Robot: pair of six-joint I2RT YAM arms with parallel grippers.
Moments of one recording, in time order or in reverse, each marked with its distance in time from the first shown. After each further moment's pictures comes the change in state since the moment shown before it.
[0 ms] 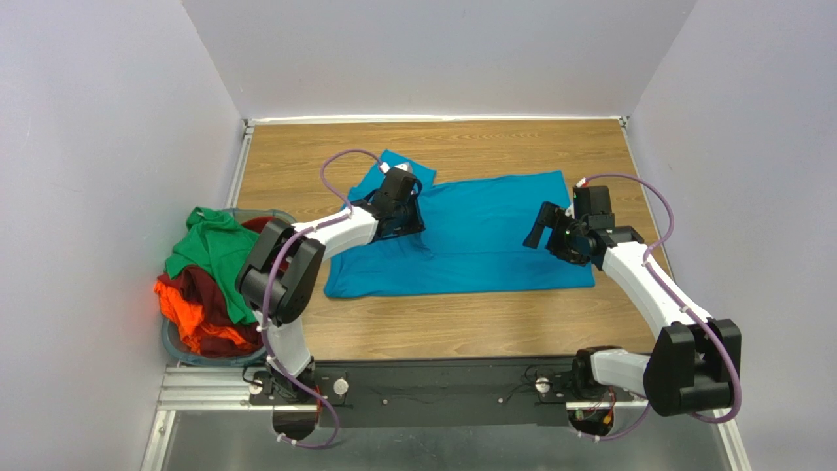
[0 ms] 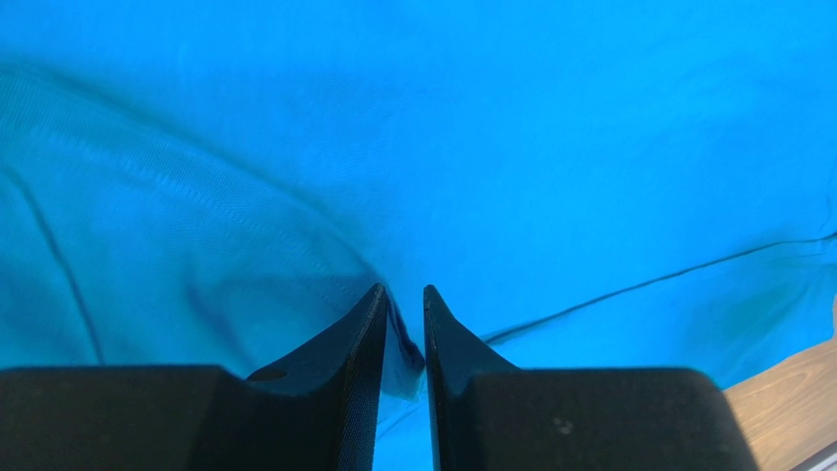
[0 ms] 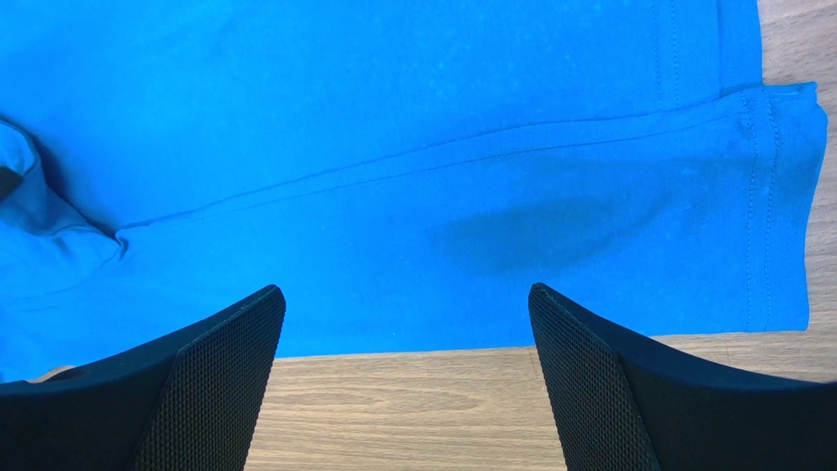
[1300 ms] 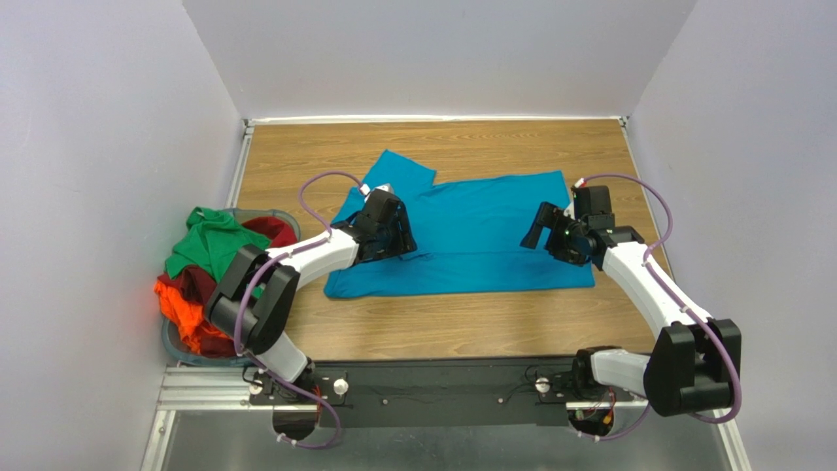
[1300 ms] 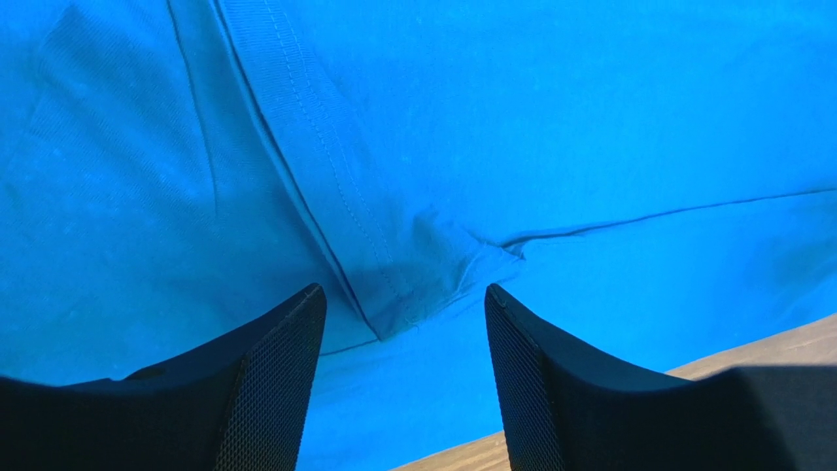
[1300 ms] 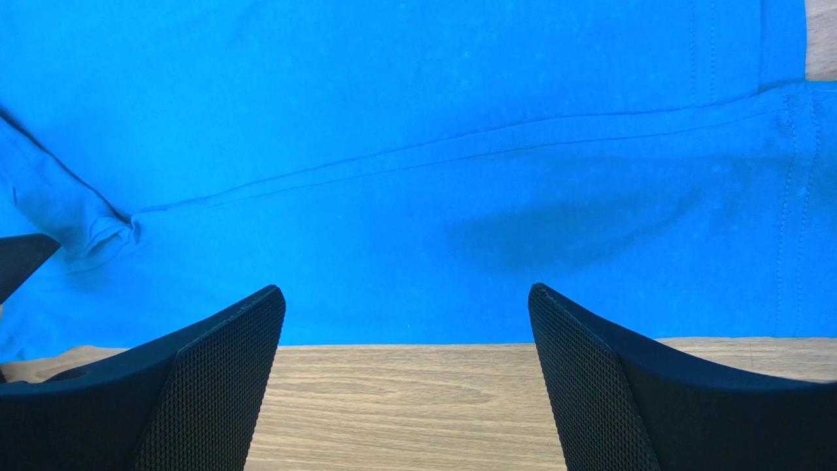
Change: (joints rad) left arm 0.002 -0.207 -0.235 -0.029 -0.026 -0.047; right arm 0.000 0.000 0.000 0.000 -0.045 0.000
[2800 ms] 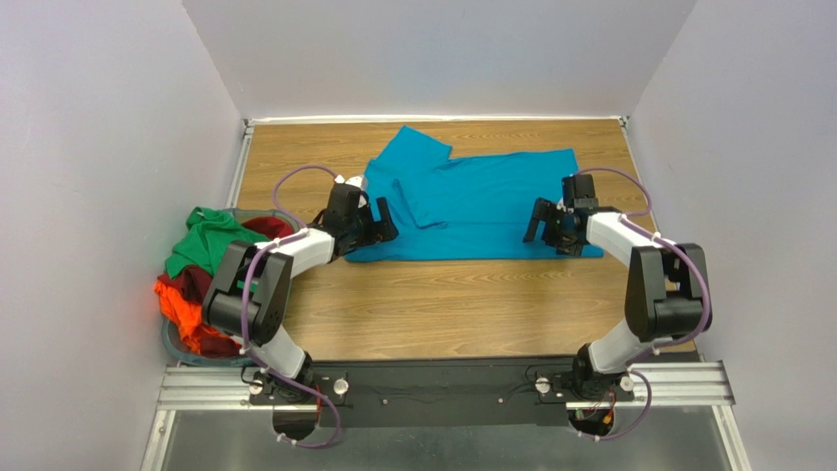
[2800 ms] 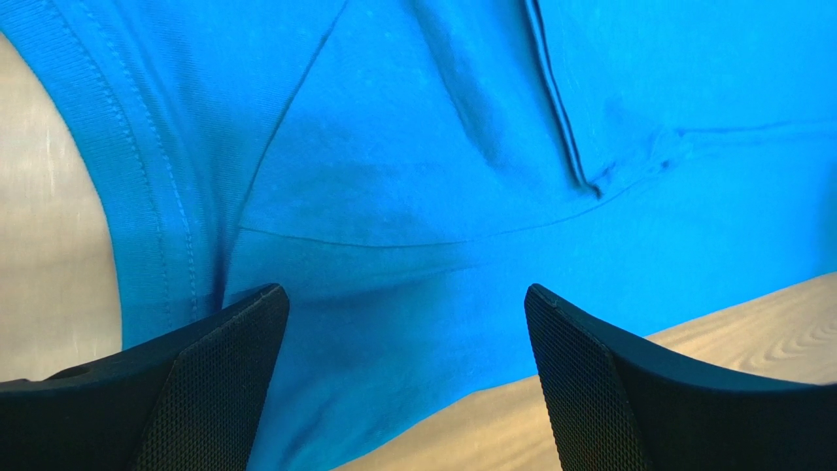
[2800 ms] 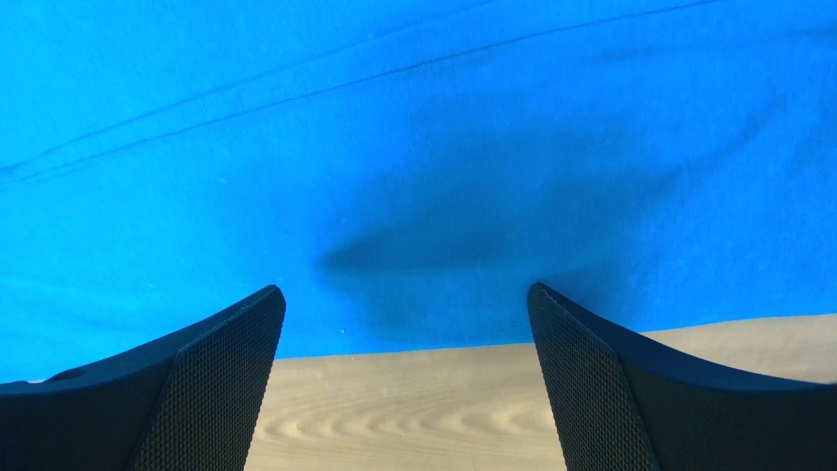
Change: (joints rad) left arm 0.241 0.049 -0.077 0.241 0.159 0.230; right arm -0.048 0.407 0.124 0.135 0.083 -0.078
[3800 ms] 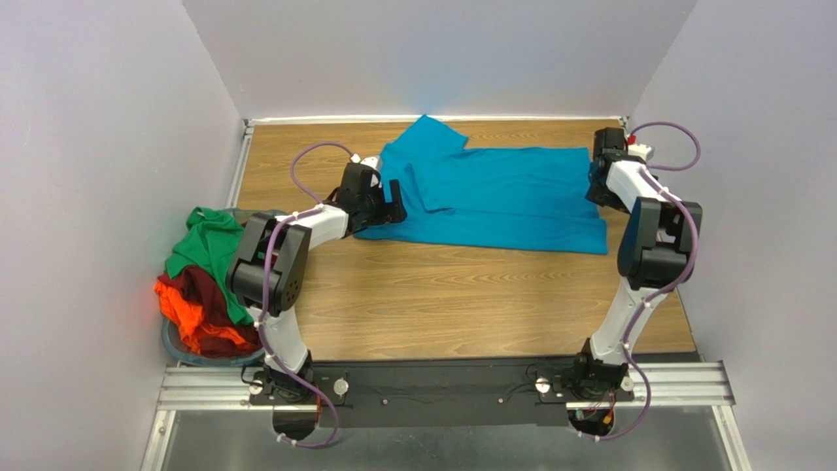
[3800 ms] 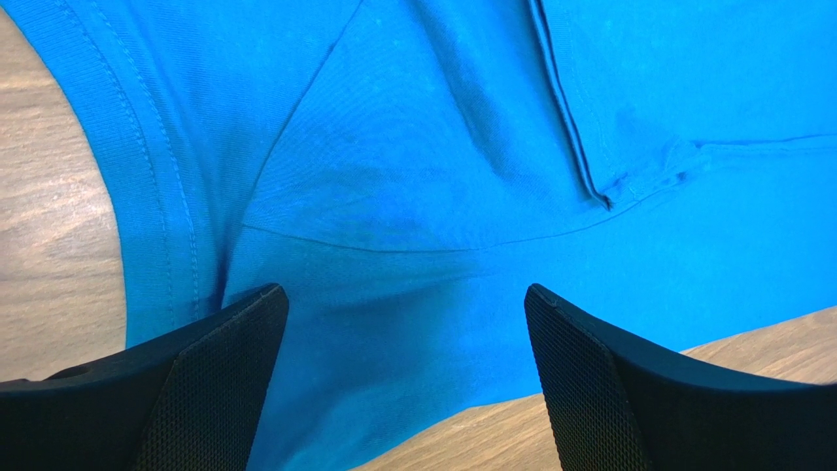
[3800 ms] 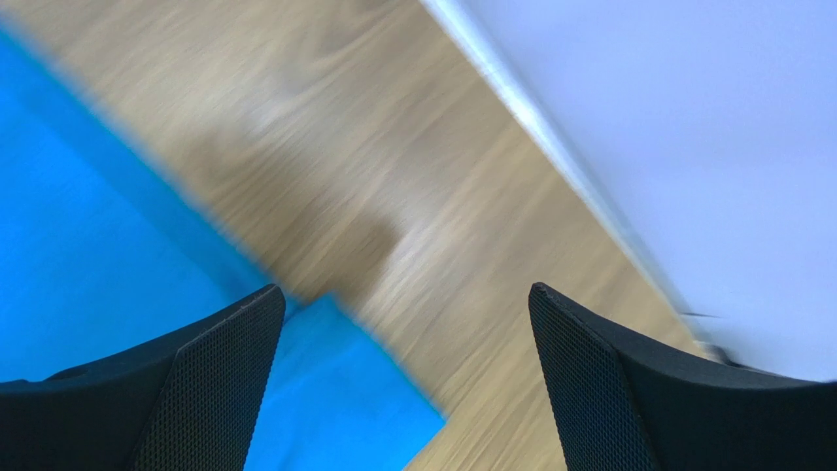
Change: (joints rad) left arm -0.006 0.191 0.228 -0.019 0.000 0.090; right arm -0.188 0.349 0.541 -0.235 0.767 -0.018
